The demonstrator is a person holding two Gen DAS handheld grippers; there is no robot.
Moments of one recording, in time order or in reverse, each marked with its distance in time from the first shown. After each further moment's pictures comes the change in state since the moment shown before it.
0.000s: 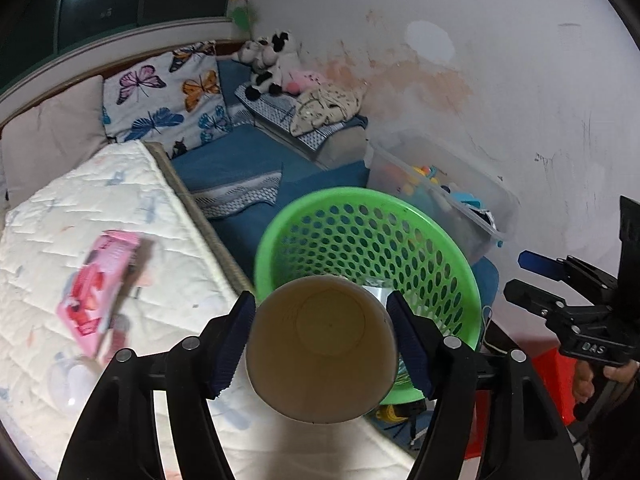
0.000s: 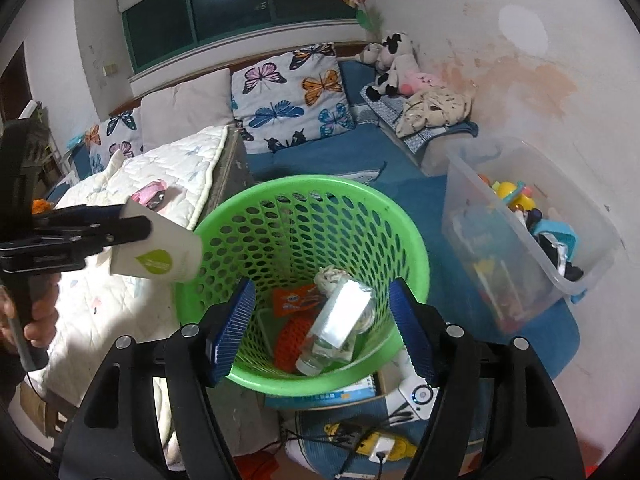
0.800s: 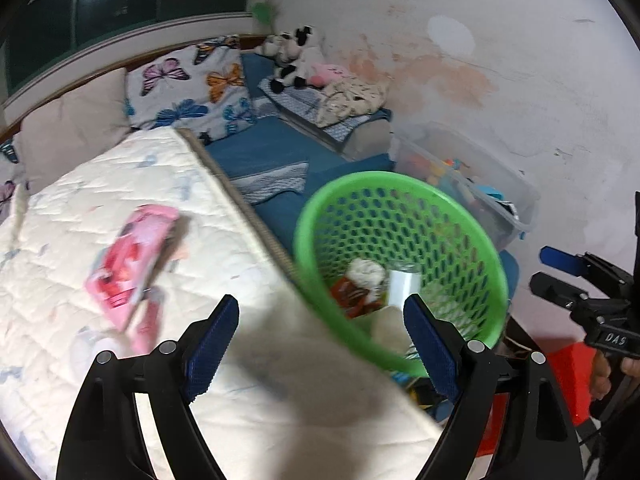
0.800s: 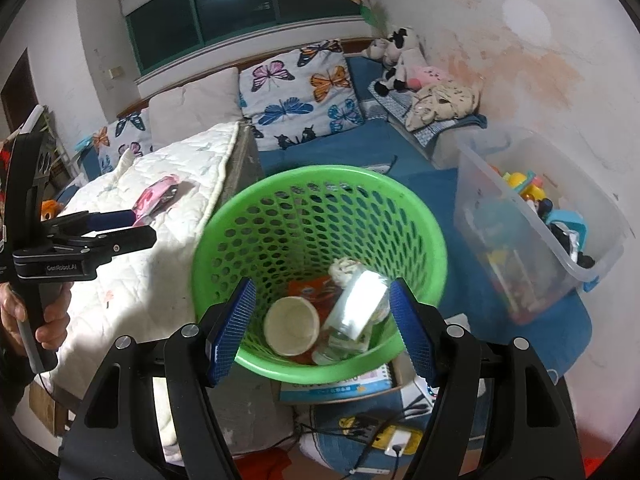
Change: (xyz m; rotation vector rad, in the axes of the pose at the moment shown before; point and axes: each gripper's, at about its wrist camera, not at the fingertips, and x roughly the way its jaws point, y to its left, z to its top) left arm -0.019 0.027 -0.022 -0.028 0.012 0.102; right arm 0.003 0.016 -0.005 -0.005 0.007 0.054
